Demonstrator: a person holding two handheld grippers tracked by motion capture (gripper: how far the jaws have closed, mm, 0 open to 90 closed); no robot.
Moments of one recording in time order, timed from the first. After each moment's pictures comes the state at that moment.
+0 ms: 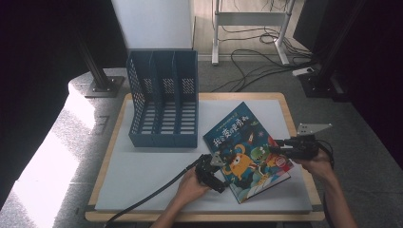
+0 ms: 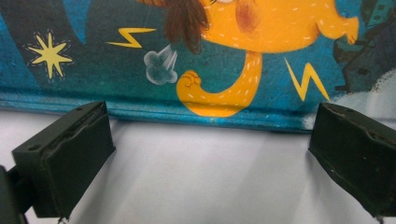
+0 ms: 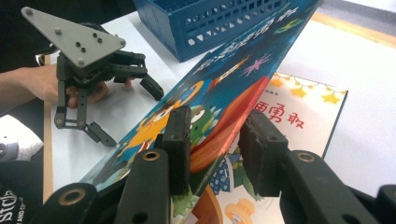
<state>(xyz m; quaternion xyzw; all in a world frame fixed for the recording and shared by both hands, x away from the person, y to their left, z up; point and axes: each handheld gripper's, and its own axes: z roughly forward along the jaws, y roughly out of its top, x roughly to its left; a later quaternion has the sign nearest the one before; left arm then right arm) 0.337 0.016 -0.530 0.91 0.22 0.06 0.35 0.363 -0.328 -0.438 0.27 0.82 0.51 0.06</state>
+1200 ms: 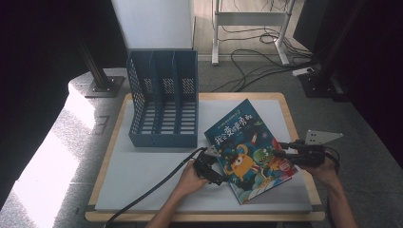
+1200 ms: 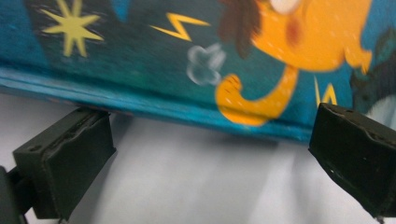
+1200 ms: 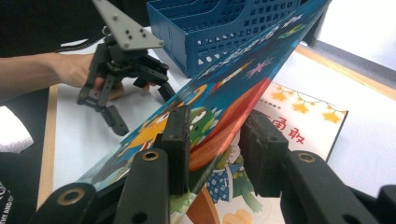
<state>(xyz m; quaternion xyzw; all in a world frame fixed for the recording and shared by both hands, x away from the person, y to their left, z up) 0.366 0.027 -0.527 0.88 0.25 -0.03 0.40 0.337 -0.337 -0.434 0.21 0.81 0.54 0.11</state>
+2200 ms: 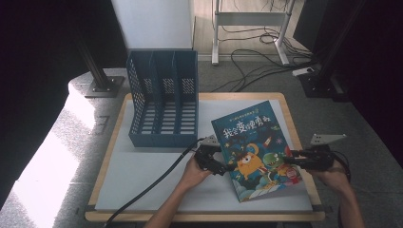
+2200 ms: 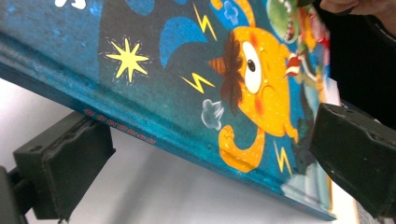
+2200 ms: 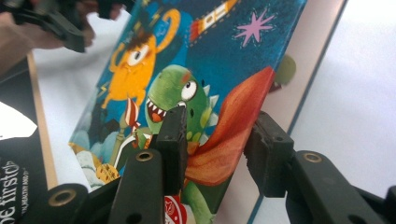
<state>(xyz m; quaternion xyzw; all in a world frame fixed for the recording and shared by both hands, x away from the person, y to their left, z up) 0.370 0.023 -0.486 0.84 0.24 -0.03 0.48 0.340 -0.373 -0.462 0.33 0.82 0.47 0.05</state>
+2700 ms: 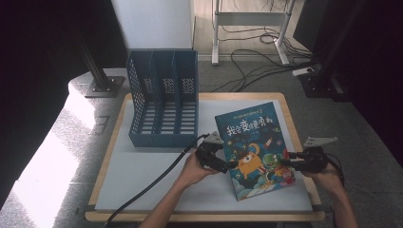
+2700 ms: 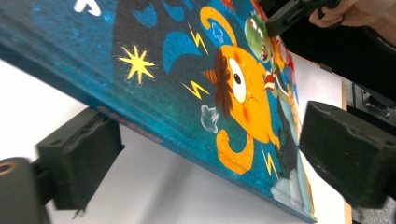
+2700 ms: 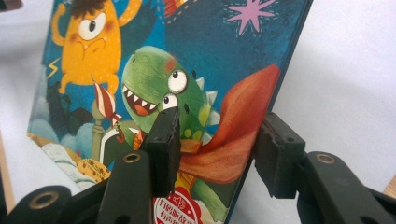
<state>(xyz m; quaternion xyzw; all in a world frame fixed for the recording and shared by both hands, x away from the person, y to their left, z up) 0.362 0.018 -0.456 0.86 0.23 0.01 0.45 0.345 -0.366 -0.487 0.37 0.82 0.44 0.06</state>
